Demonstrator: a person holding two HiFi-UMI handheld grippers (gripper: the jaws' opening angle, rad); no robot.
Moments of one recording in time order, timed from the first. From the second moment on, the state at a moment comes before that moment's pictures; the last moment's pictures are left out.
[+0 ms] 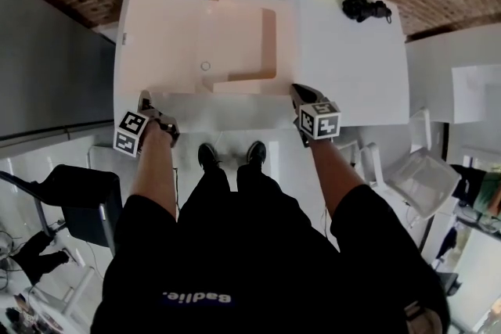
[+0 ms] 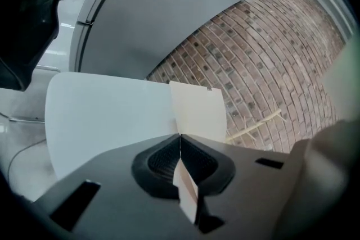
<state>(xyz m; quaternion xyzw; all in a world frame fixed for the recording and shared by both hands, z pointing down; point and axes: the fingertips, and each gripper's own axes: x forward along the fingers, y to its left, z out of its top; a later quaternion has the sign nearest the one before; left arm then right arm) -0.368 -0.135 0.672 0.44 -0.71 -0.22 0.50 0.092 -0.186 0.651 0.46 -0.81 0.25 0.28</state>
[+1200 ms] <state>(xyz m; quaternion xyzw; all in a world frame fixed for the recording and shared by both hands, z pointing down) -0.323 -0.141 0.591 0.57 -0.66 -0.22 0.45 0.095 -0.193 0.612 0.46 -0.82 0.25 0.24</state>
